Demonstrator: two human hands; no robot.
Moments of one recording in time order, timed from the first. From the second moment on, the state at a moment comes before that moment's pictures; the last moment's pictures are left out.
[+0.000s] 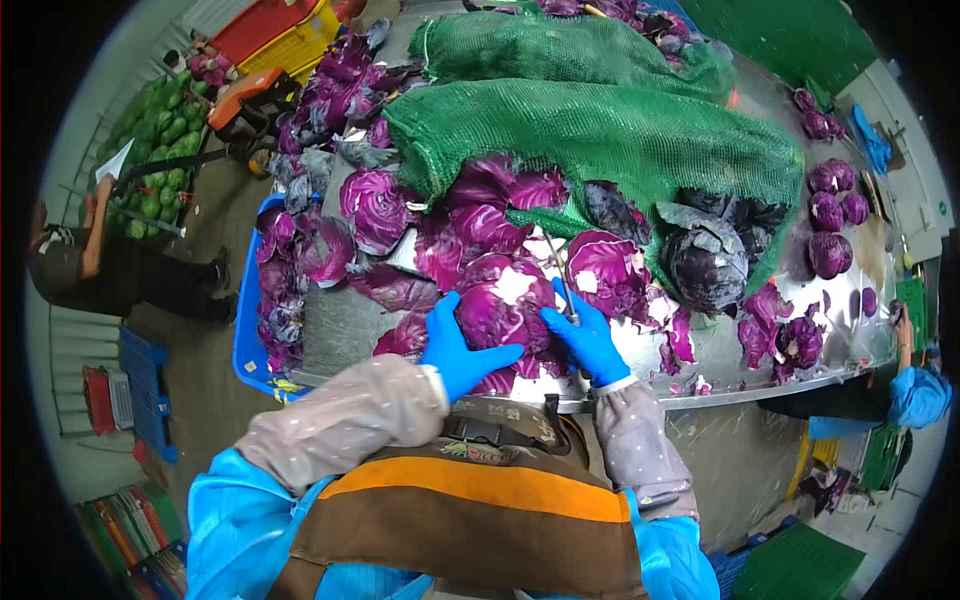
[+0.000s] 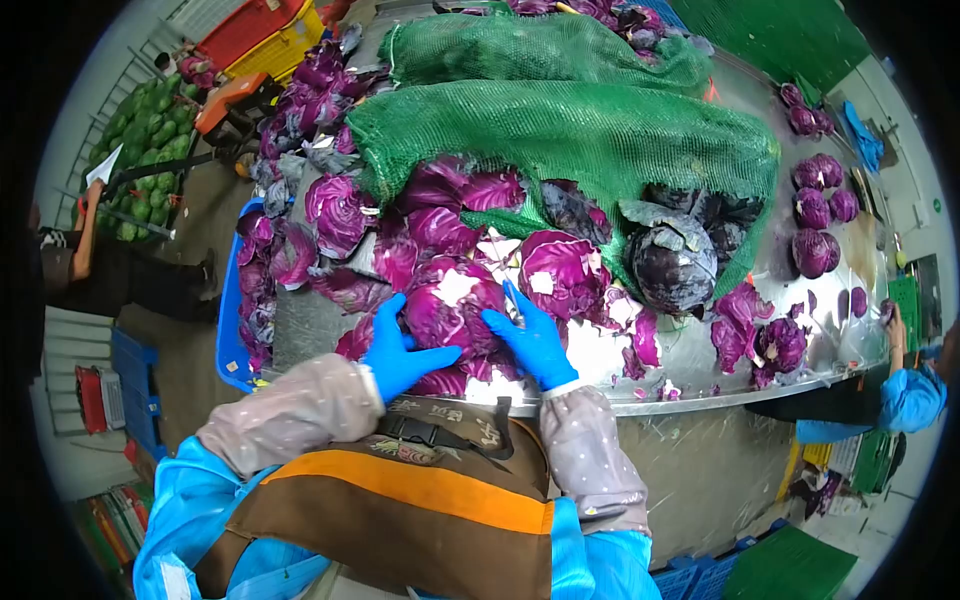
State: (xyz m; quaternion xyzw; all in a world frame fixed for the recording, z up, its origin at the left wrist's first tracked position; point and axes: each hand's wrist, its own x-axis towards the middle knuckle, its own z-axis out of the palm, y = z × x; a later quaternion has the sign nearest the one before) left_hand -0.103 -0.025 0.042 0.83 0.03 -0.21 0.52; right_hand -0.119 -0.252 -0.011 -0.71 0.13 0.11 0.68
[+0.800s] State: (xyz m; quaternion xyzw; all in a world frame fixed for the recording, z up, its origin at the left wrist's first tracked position) left_hand -0.053 -0.063 0.049 0.91 -0.23 -0.15 0.30; right_hand -0.152 -0.228 0.079 -0.96 0.07 0.09 0.24
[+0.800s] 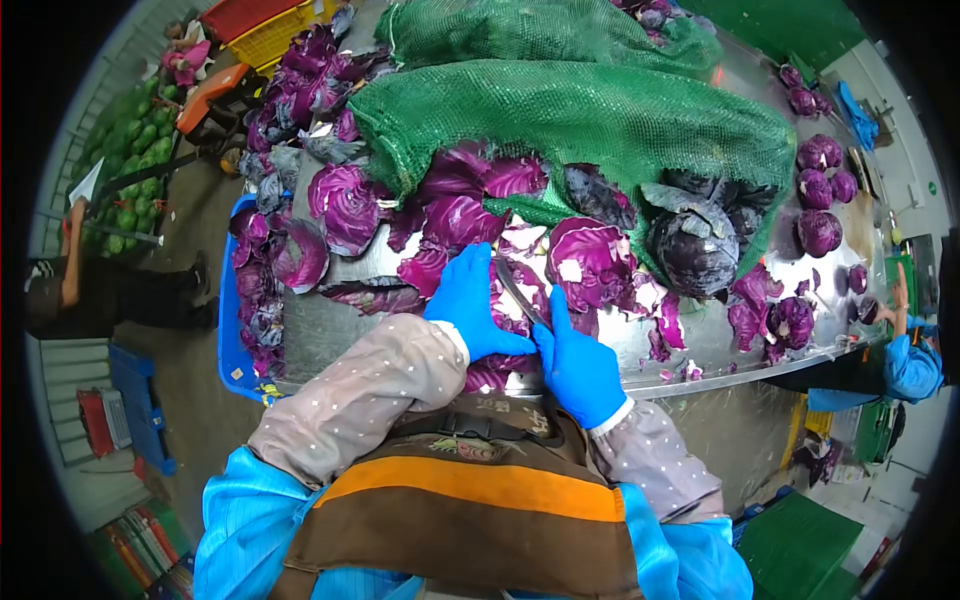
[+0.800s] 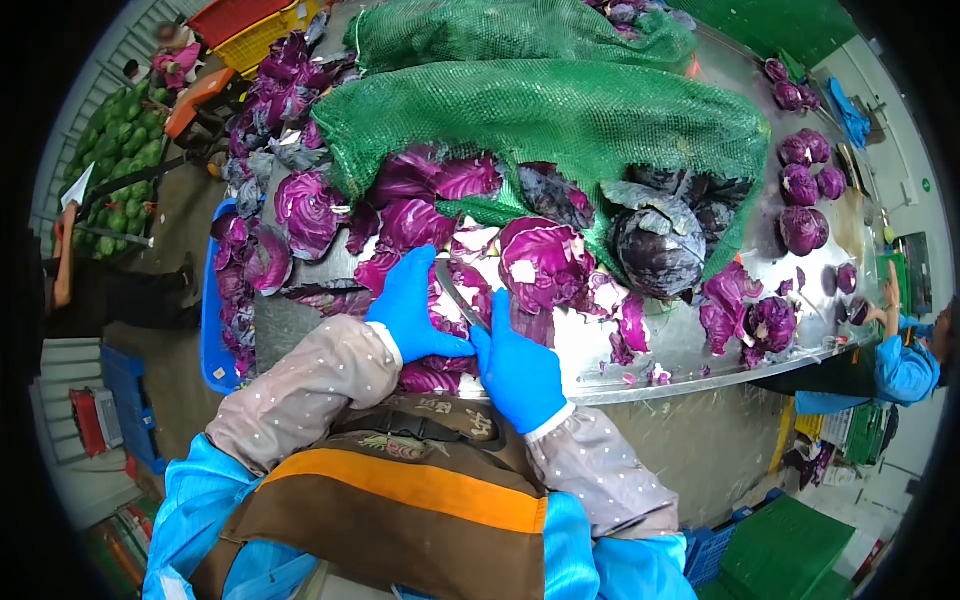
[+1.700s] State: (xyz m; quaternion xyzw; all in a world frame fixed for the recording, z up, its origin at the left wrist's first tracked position) left_hand -0.061 -0.066 0.052 0.90 -0.26 -0.13 0.32; right_hand -0.079 -0.277 -0.011 -0.96 0.17 0.04 0.20
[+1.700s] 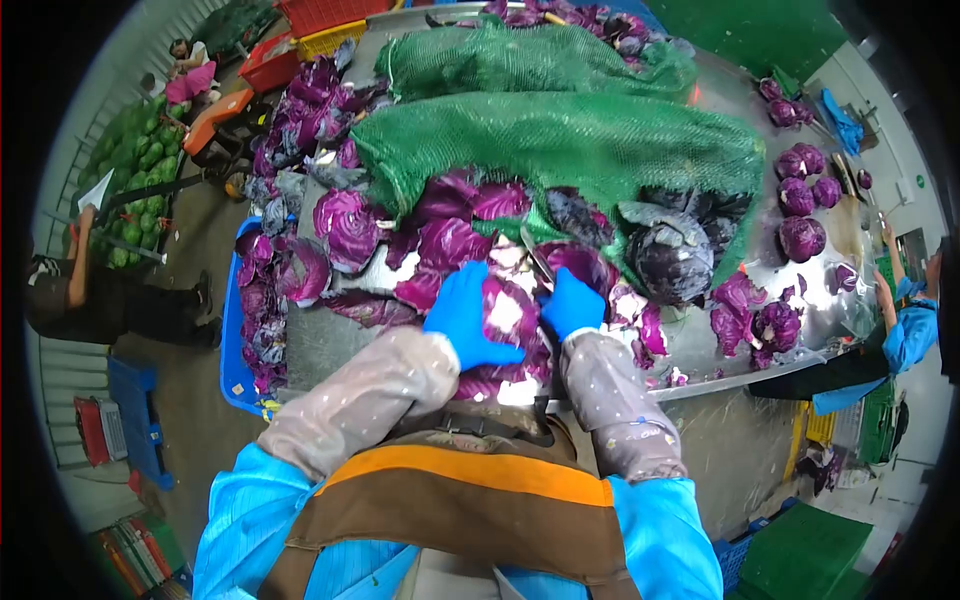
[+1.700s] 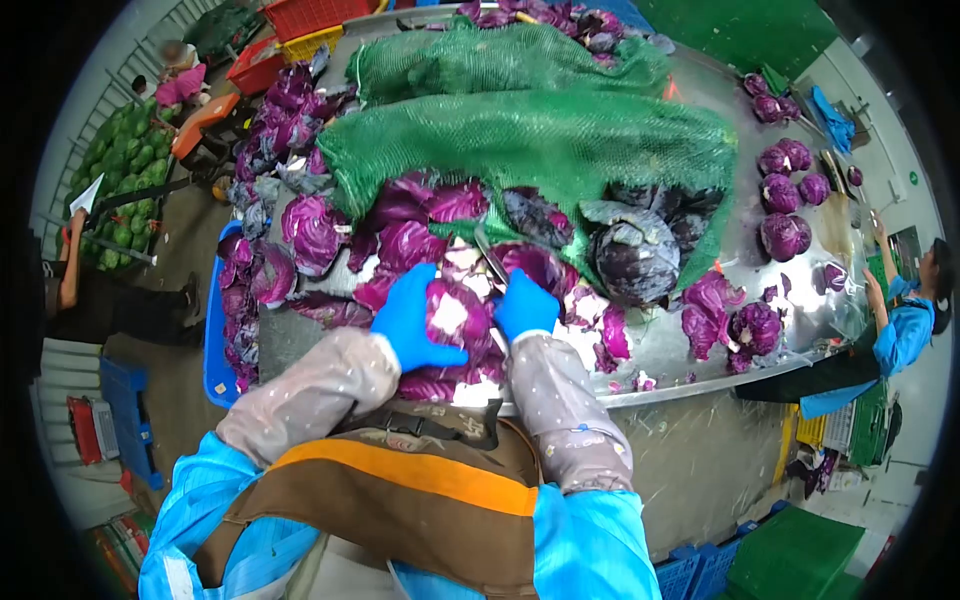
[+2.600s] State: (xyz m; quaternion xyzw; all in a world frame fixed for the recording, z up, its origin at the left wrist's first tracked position) left_hand -0.038 -0.052 0.047 0.86 -0.40 -0.11 0.31; right_hand -0.193 -0.282 0.020 -0.92 0.12 0.02 0.38
